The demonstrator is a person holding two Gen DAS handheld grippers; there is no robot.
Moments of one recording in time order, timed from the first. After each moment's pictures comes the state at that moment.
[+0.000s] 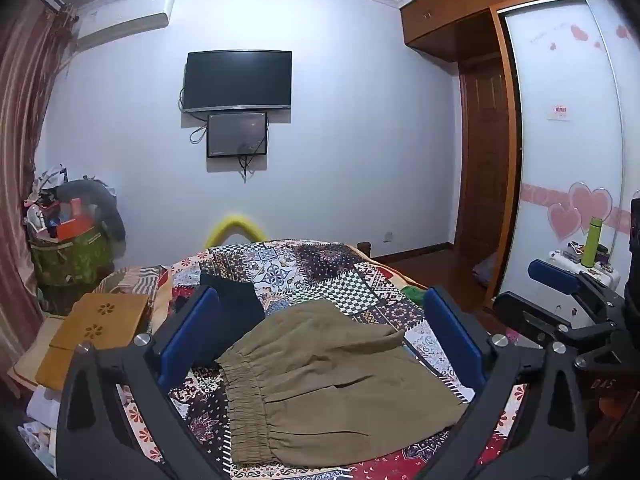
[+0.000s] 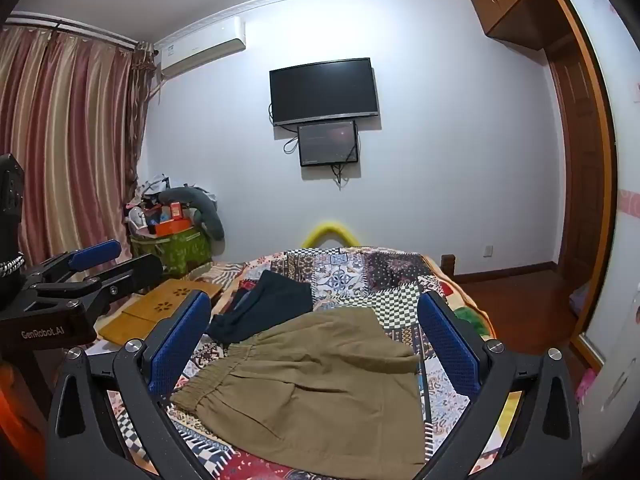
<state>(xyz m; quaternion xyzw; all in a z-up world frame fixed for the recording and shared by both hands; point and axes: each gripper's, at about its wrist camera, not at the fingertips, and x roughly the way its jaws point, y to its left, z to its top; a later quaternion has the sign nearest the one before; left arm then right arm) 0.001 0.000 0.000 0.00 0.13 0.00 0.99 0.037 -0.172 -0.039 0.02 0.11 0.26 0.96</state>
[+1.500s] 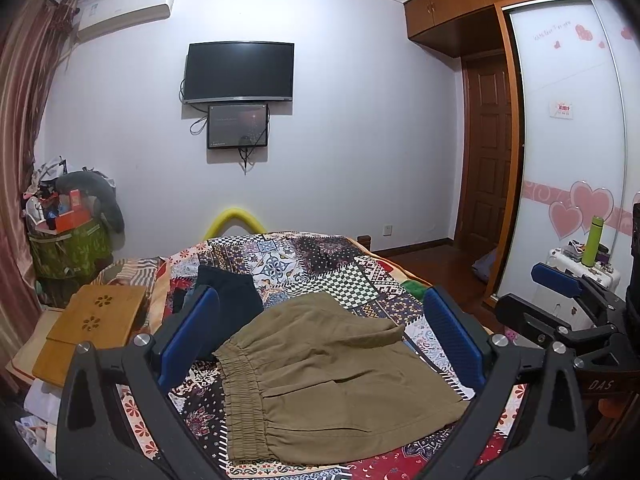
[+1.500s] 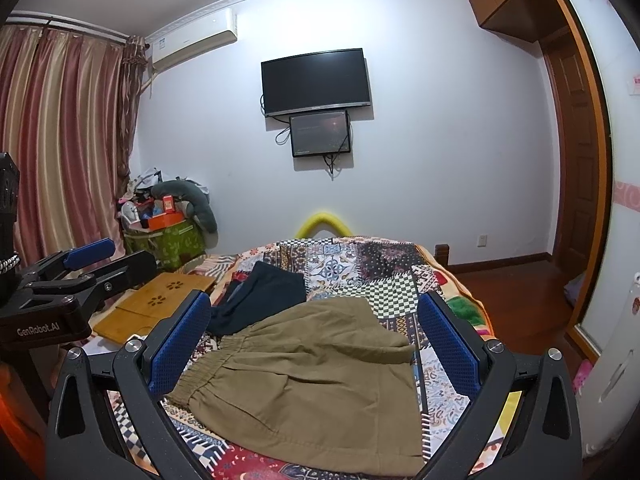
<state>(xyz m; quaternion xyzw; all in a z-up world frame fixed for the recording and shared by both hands) 0.008 0.000 -0.009 -0.01 0.14 0.00 0.99 0.045 -0.172 -0.044 0.02 0.12 0.25 0.96</state>
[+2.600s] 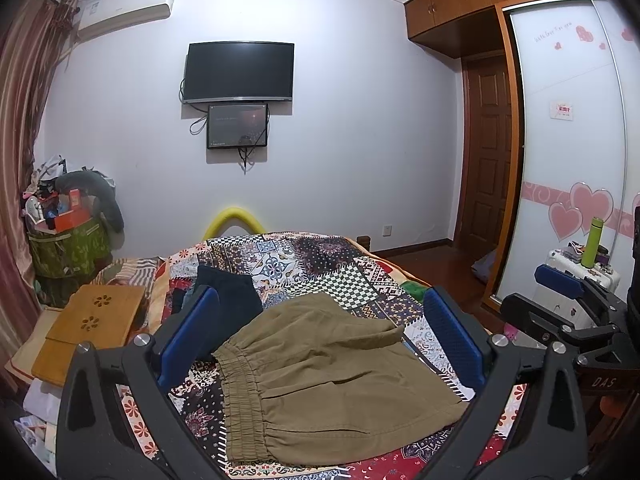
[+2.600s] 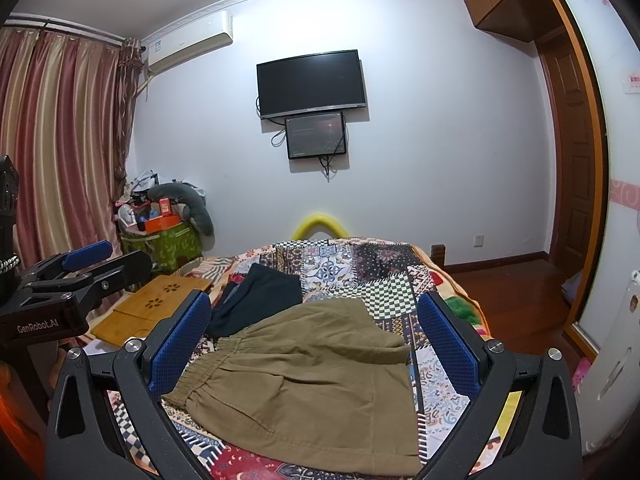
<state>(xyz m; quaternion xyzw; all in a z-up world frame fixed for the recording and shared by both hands) 0.011 0.004 -0.008 -0.01 0.14 0.00 0.99 0.043 -0.176 -0.044 0.02 0.12 0.24 0.96</state>
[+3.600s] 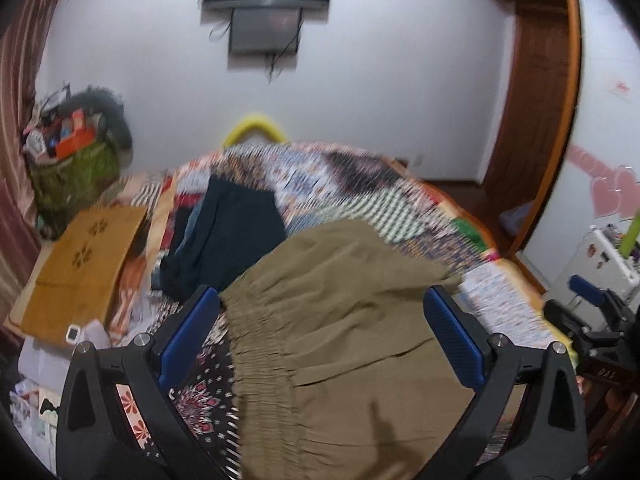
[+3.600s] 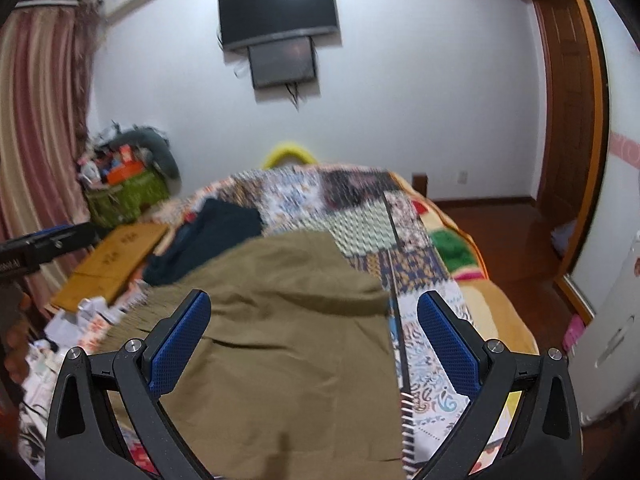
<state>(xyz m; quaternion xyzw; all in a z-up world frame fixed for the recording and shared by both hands) 0.135 0.072 -0.093 -0.05 0.31 0.05 0.95 0.152 -0.181 -0.129 0.00 0.26 0.19 0.95</state>
